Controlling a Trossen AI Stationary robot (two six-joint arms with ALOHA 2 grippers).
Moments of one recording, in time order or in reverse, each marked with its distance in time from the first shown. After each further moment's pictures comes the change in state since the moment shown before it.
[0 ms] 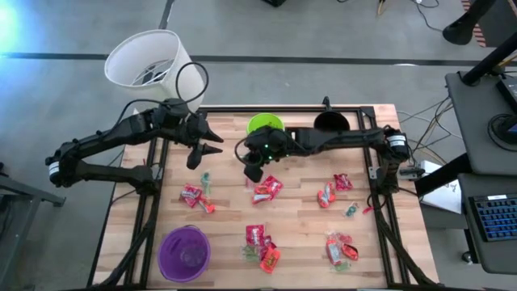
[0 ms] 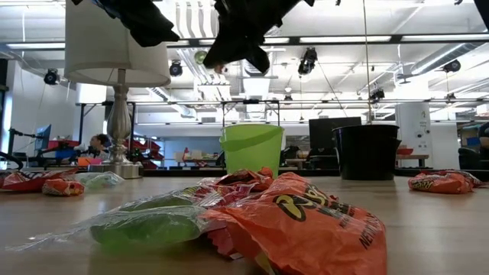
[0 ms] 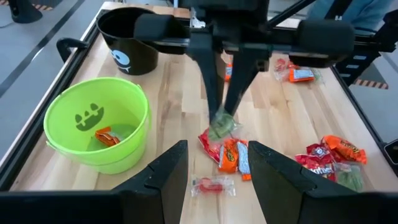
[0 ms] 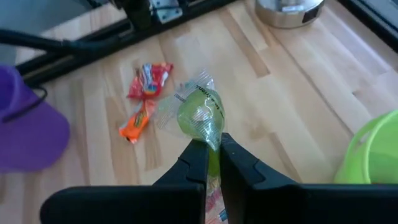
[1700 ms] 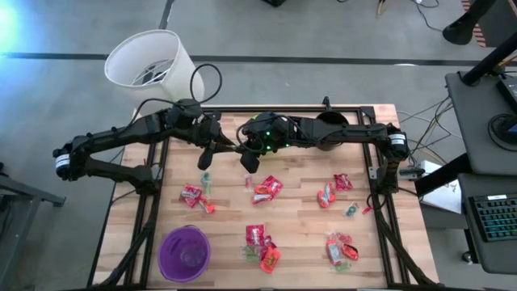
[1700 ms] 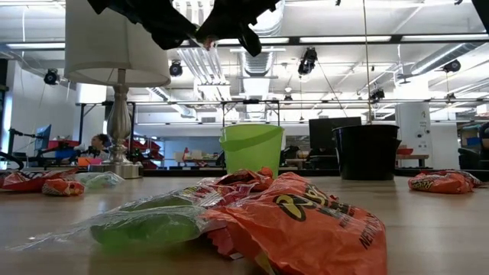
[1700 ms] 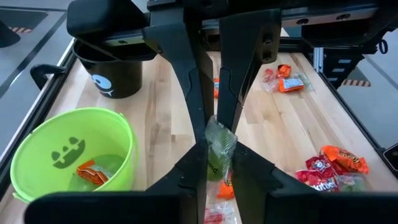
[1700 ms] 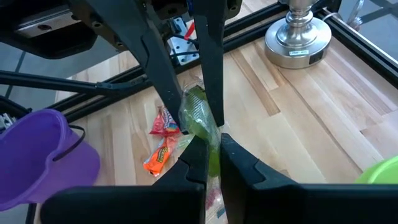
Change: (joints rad) left arm -0.039 0.122 0.008 0.159 0.051 0.024; right arm -0.038 0.000 0.113 0.004 -0.058 0.008
